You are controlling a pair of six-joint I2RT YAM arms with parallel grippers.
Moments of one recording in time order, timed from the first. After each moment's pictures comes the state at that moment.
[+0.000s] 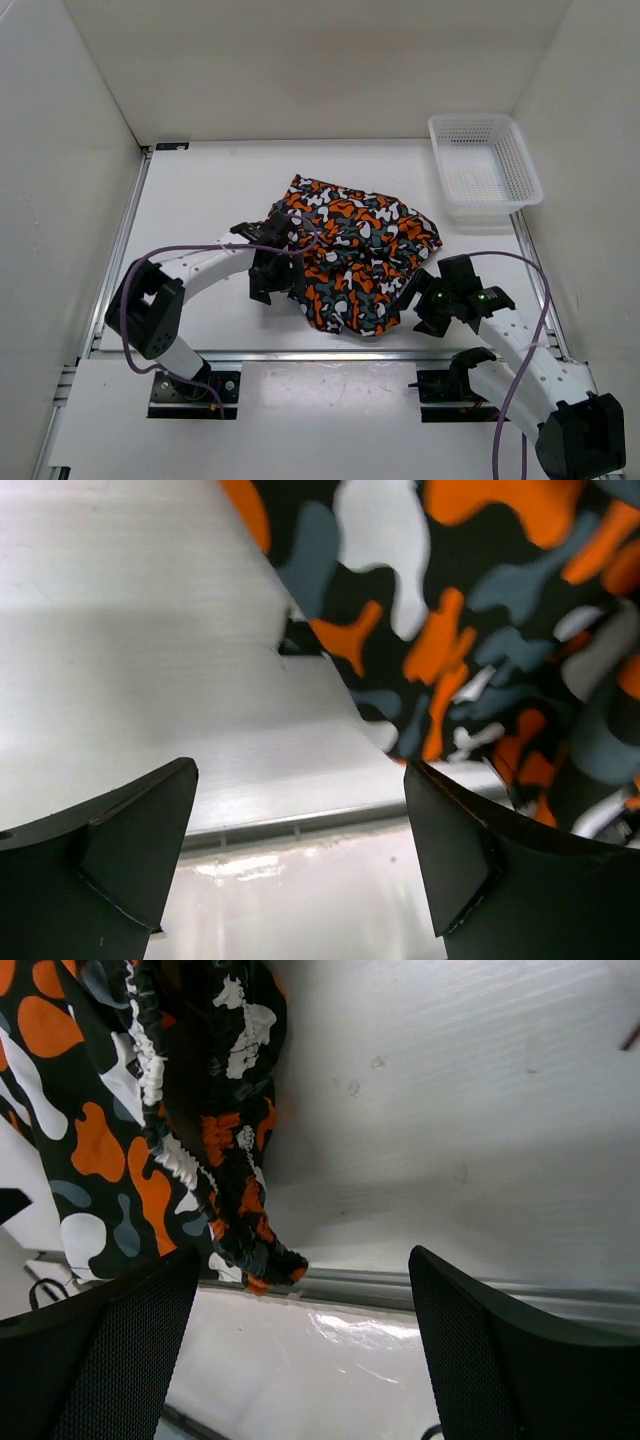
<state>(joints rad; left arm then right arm) -0.64 1.55 1.03 -0.80 0.10 -0.69 0.34 0.80 0.48 -0.75 -0.25 0.88</state>
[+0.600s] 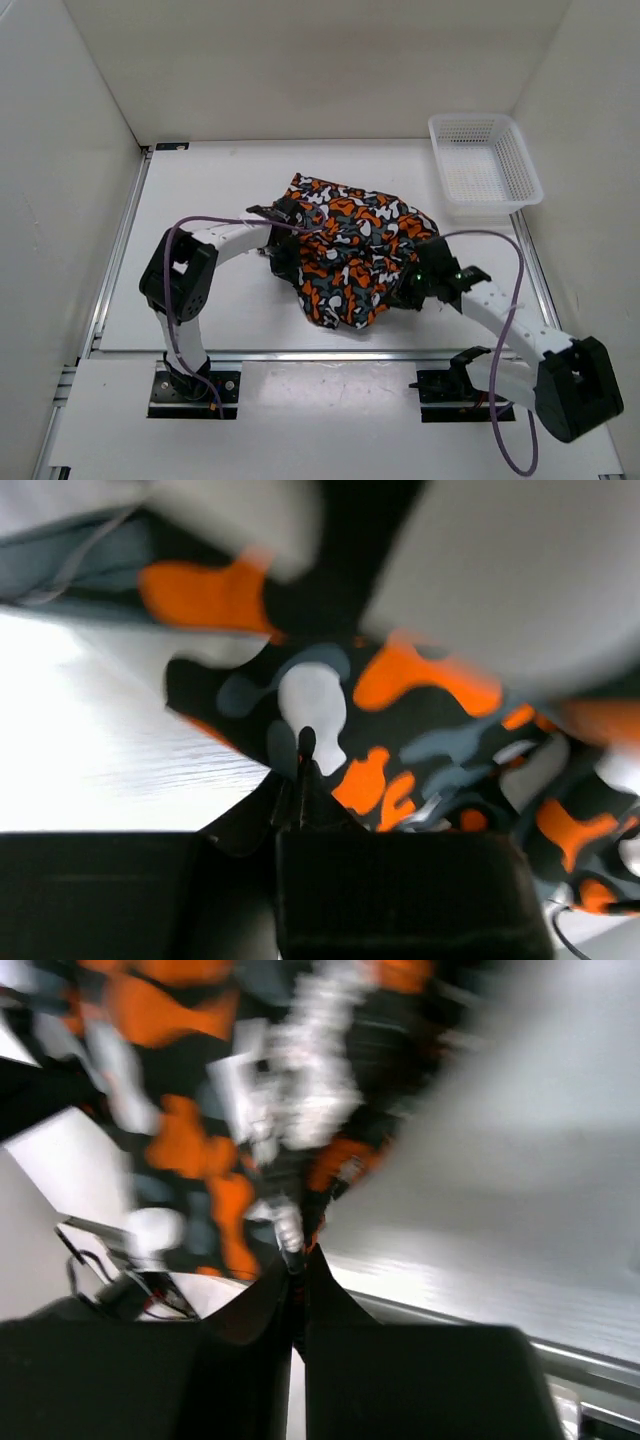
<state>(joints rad) -0.58 1.84 1.18 -0.70 0.13 -0.66 0.48 1.03 0.50 -0.48 -0.30 0.98</state>
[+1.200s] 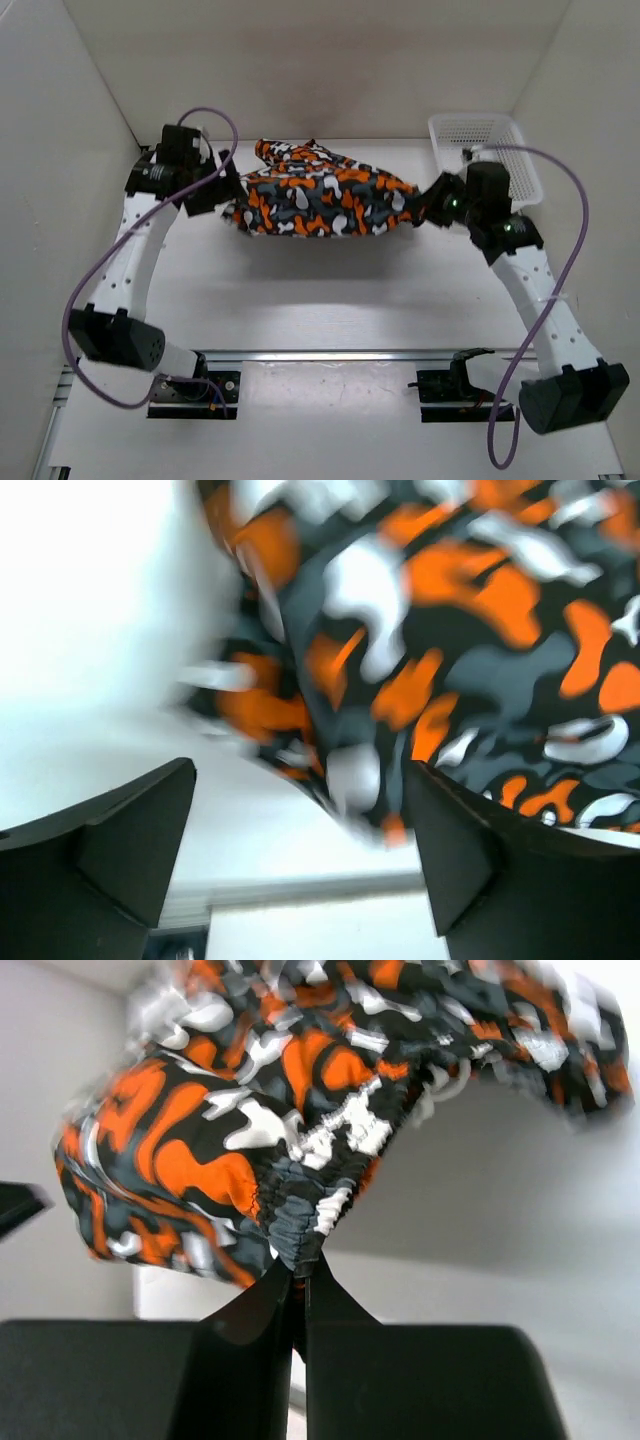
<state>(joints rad) -0.17 1.48 1.67 -1.04 0.07 -0.45 0.24 1.14 1.22 -0.58 -0.27 0.68</state>
